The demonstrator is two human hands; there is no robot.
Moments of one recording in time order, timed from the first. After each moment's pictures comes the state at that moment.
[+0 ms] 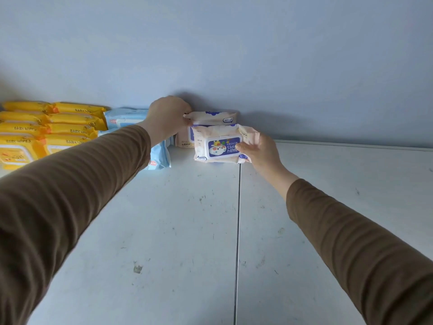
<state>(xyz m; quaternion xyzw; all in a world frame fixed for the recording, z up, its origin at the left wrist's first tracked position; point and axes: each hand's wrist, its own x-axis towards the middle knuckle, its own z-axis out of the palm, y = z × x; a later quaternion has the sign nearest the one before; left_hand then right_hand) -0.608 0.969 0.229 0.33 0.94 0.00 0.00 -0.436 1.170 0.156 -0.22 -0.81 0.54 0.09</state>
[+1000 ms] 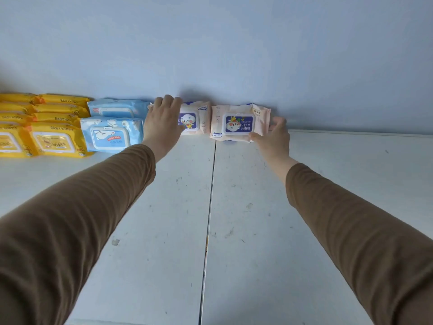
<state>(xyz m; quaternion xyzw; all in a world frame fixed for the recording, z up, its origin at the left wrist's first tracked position) -0.514 0.986 0.207 0.31 0.94 0.08 -0.13 -0.372 1.236 0.161 -0.35 -0.81 0.44 0.19</state>
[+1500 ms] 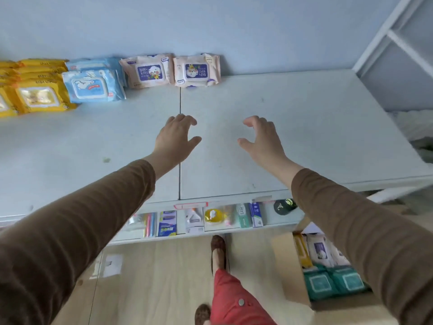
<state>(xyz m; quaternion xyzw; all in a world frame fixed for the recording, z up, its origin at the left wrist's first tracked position) -0.222 0.948 0.208 0.37 0.91 0.19 0.01 -0.070 1.142 0.203 -0.23 -0.92 0.30 0.12</state>
